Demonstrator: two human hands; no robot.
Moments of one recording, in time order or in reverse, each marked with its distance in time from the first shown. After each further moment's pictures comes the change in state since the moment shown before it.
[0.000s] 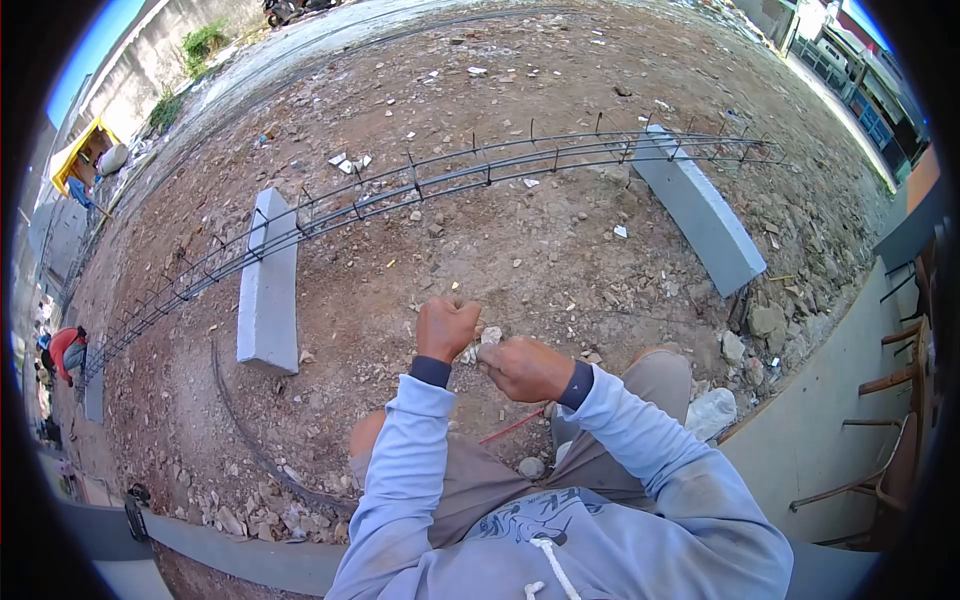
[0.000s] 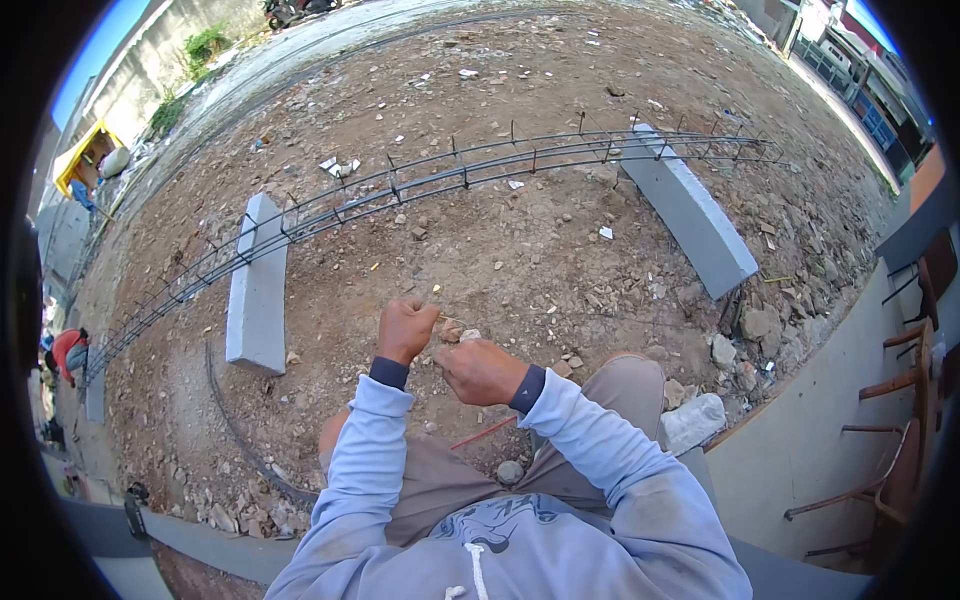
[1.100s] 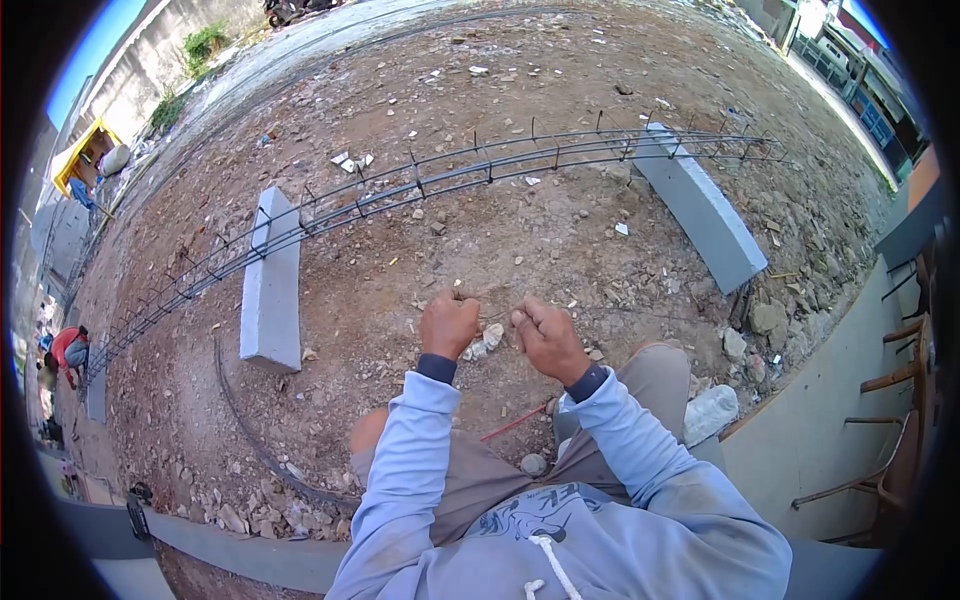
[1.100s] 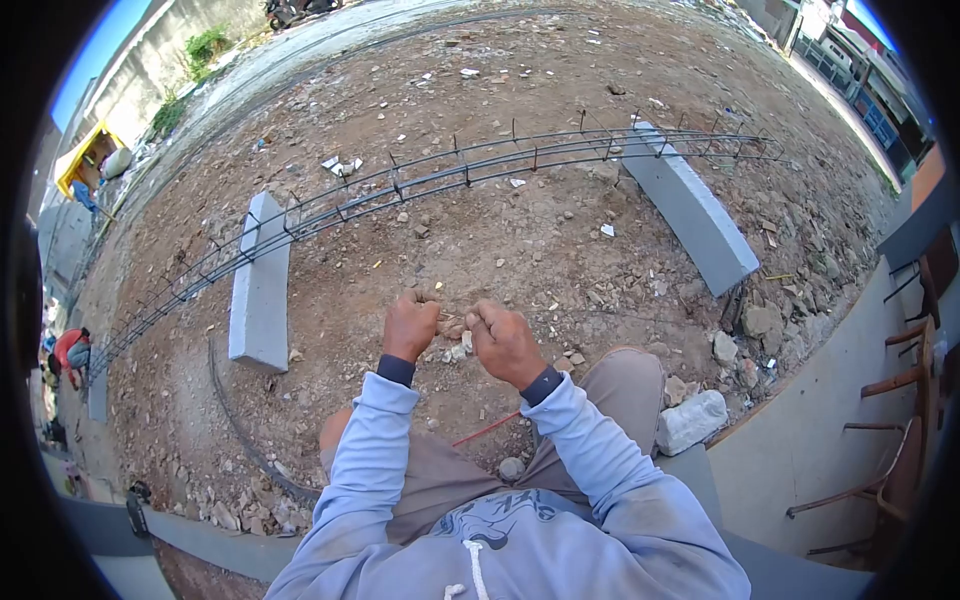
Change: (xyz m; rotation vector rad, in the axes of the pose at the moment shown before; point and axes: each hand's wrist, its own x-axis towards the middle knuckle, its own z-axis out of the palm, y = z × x) left_hand 0.001 -0.017 0.013 0.152 0.061 -0.039; right_hand -0.011 0.005 -0.008 0.337 0.545 0.367
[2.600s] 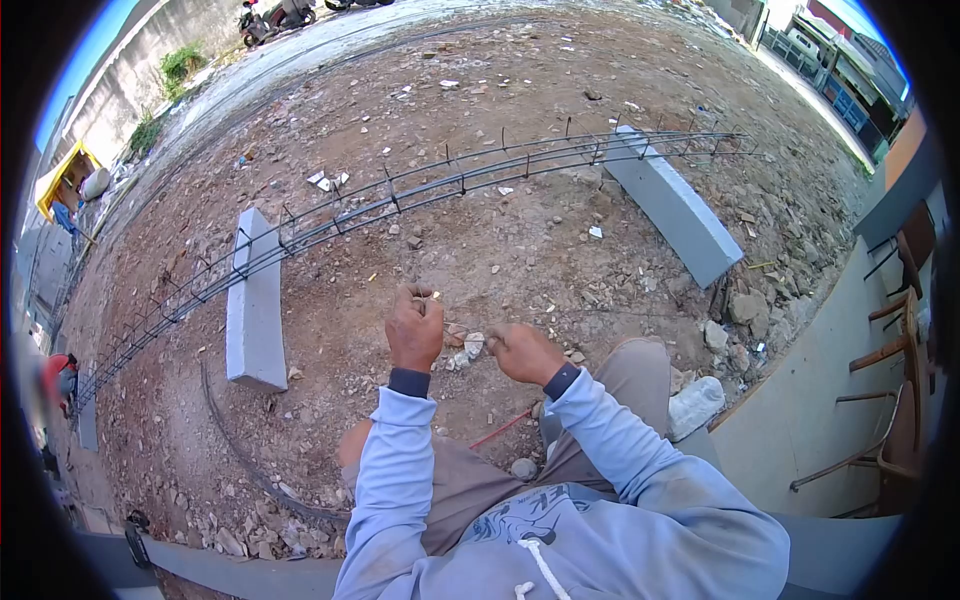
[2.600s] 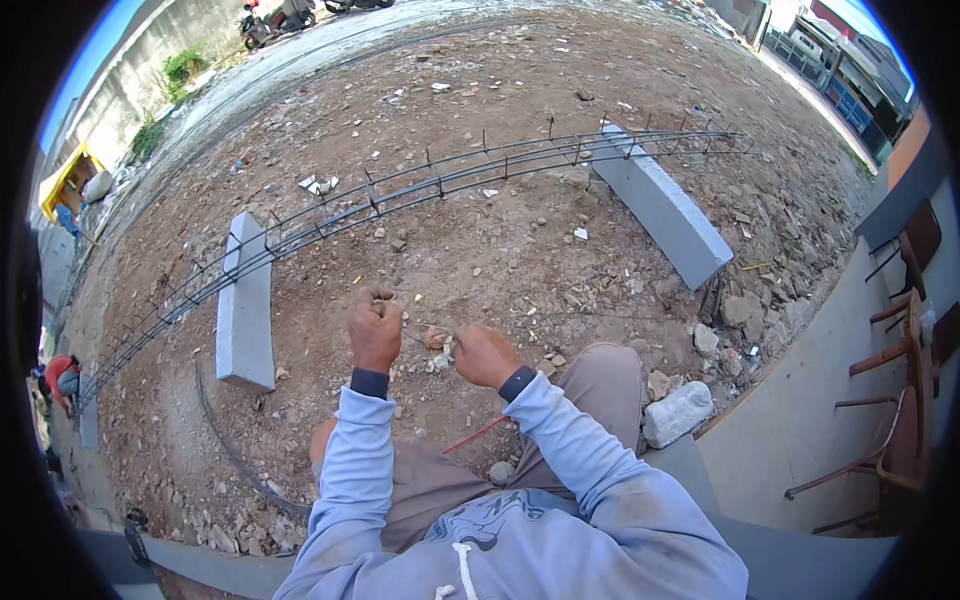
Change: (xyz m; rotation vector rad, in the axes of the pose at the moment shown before) left_hand -0.008 0.008 -0.026 -0.279 0.210 0.169; right_hand -0.007 0.018 0.011 -0.308 -0.191 0.075
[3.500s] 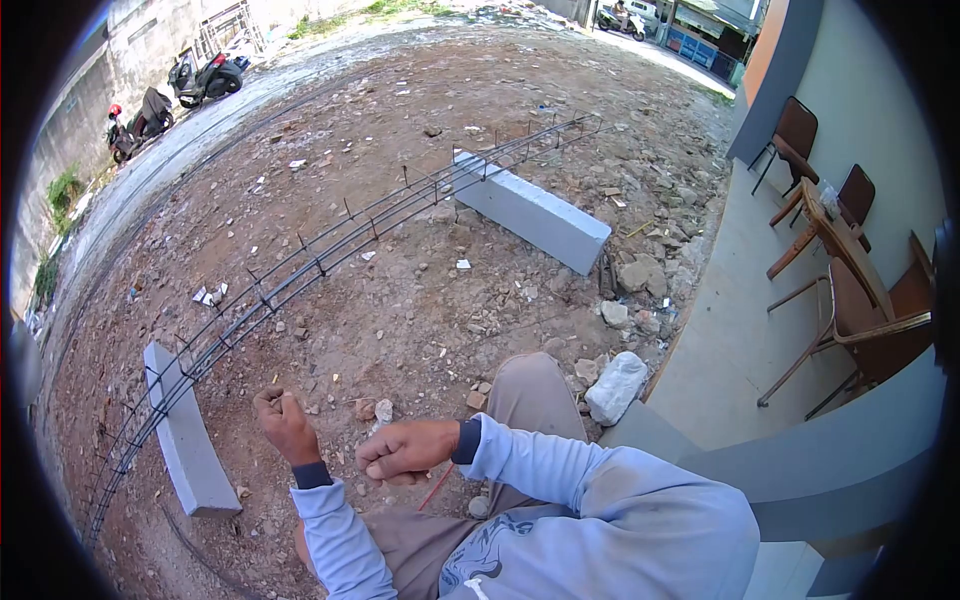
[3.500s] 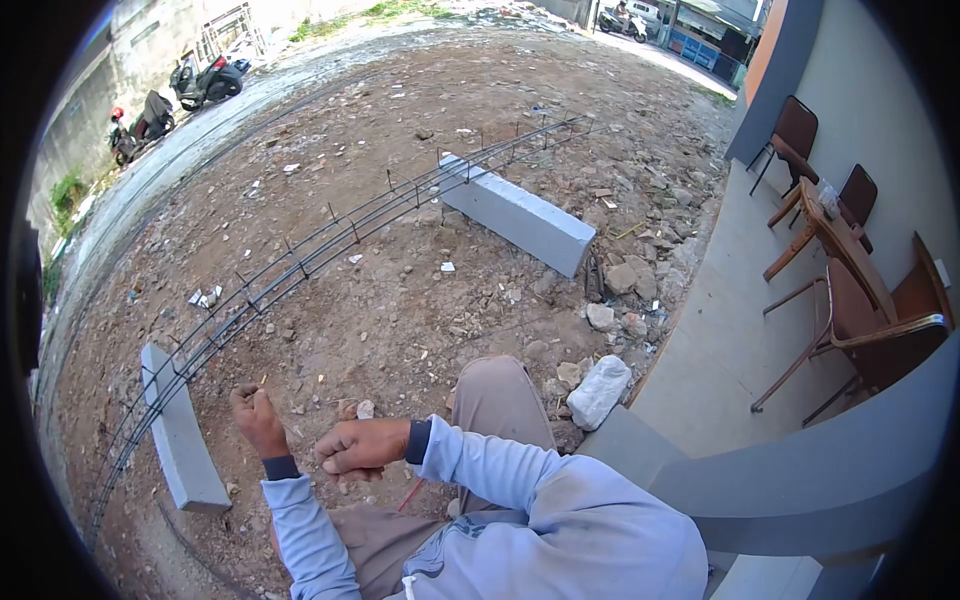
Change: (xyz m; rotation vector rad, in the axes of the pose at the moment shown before) left_hand 0.013 -0.010 -0.011 -0.252 0.191 0.098; right_hand -0.032 -0.053 -0.042 0.896 -0.766 -0.065
